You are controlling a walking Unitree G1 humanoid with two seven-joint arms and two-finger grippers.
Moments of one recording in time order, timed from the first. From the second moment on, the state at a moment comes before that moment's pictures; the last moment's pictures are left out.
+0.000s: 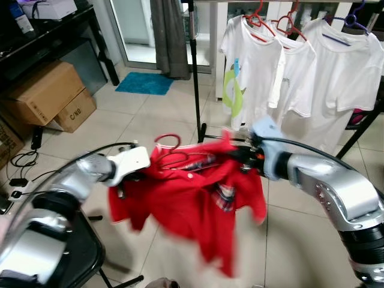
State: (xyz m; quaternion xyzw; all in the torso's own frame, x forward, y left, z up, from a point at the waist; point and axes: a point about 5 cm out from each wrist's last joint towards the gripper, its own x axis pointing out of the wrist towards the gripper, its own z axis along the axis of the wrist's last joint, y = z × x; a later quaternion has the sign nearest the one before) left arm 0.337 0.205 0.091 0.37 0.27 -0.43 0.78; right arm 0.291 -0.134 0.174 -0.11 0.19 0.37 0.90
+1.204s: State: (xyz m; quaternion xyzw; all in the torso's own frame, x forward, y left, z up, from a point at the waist) left arm 0.330 0.209 0.116 0.32 0.25 -0.53 0.75; right arm 0.314 -0.179 0.168 -0.24 0.21 0.25 0.91
